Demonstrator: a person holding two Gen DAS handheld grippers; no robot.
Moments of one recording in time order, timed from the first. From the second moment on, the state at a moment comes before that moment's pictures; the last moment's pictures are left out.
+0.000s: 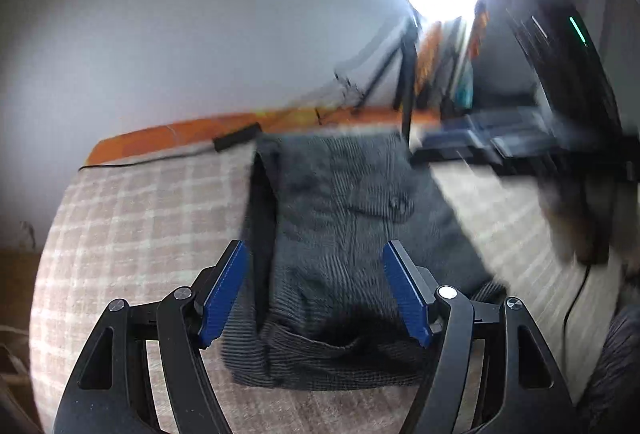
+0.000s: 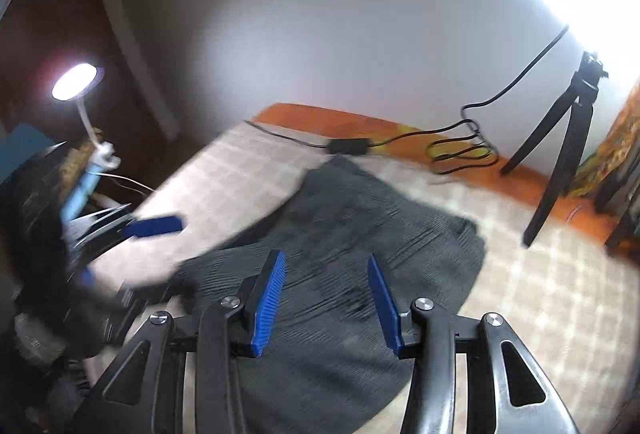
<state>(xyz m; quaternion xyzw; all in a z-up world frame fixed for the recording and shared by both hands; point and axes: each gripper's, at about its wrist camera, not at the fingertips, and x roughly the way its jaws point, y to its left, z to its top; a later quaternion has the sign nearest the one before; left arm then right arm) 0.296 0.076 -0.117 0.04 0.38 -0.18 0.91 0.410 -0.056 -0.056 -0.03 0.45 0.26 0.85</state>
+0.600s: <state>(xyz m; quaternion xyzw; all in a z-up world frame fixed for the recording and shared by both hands) 0.302 0.109 -0.126 0.02 0.39 -0.16 0.91 0.357 -0.079 -0.060 -0.02 0.46 0.21 0.86</state>
